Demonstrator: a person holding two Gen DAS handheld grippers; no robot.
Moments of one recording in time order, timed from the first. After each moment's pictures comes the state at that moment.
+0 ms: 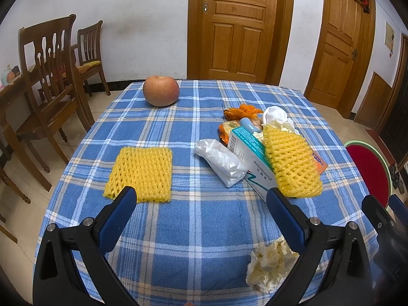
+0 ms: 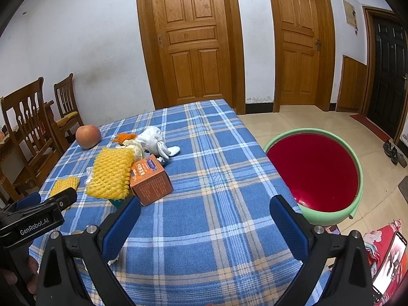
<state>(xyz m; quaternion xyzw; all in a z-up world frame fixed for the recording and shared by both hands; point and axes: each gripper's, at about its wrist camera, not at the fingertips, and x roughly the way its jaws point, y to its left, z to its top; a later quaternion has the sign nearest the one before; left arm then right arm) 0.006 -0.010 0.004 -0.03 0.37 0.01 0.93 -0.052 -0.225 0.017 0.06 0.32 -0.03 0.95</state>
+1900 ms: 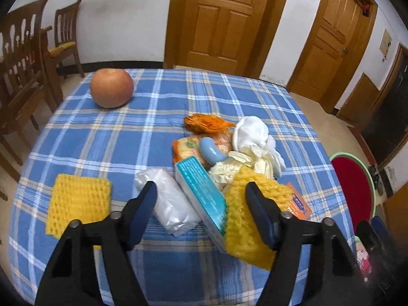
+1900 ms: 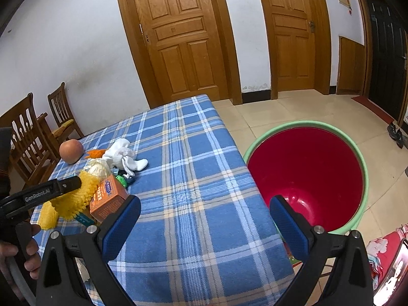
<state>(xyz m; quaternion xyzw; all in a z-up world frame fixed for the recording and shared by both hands) 0.086 -0.039 -0.005 -0.08 0.42 -0.06 0.90 -0.016 -0.289 0.009 0.11 0.34 -0.03 0.93</state>
